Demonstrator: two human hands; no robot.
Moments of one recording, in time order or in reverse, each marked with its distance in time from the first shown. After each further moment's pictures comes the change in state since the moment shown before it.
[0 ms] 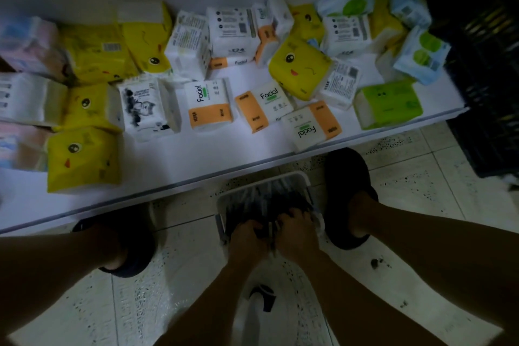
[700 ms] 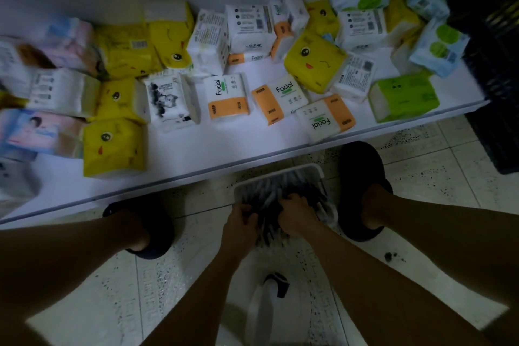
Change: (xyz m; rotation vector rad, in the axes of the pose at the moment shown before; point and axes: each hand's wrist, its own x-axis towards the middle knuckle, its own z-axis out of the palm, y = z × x) left_hand -0.033 -0.020 -0.041 -0.290 0.196 0.060; right_hand 0.022 -0.021 -0.003 0.012 -0.209 -0.078
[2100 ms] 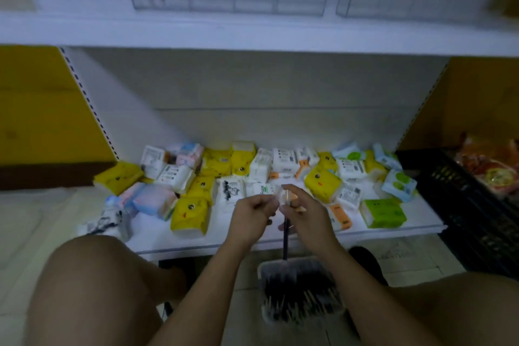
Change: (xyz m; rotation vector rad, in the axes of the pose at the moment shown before) left_hand -0.140 0.143 -0.155 -0.488 0.105 0.523; right_hand -0.217 -0.139 -0.114 0.758 0.621 -0.716
